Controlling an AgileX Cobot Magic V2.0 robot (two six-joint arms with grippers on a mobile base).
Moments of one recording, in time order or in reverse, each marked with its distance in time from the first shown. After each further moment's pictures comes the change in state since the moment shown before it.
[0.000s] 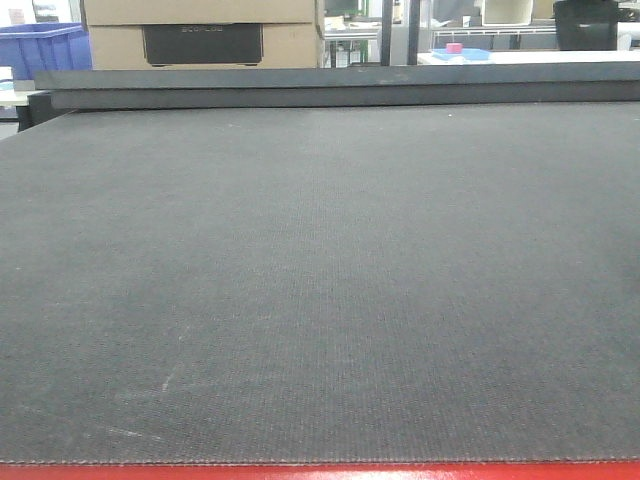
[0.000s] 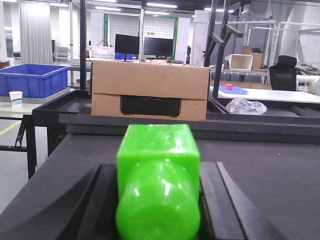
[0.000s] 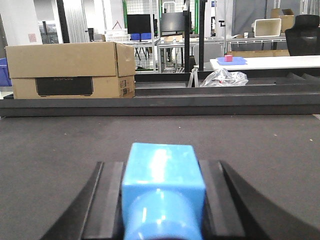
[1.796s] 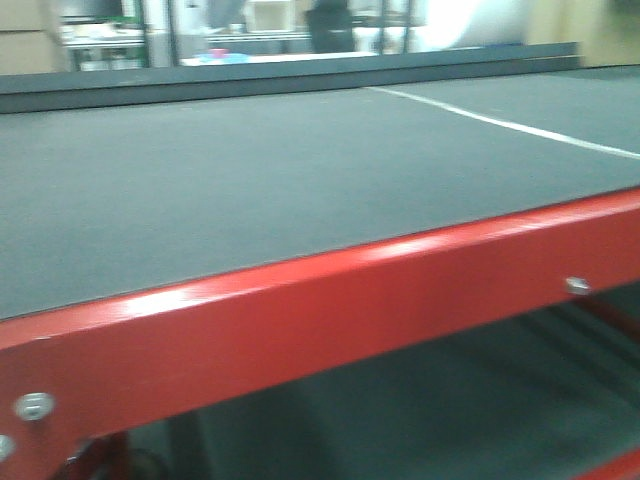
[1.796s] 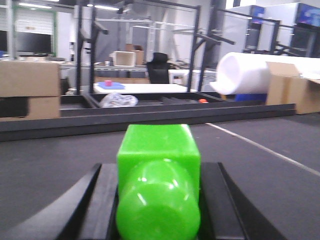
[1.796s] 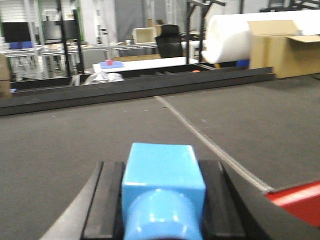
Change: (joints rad) left arm 0.000 -0.008 0.000 0.000 -0.006 0.001; right arm 0.000 -0.001 0.000 0.000 0.000 0.000
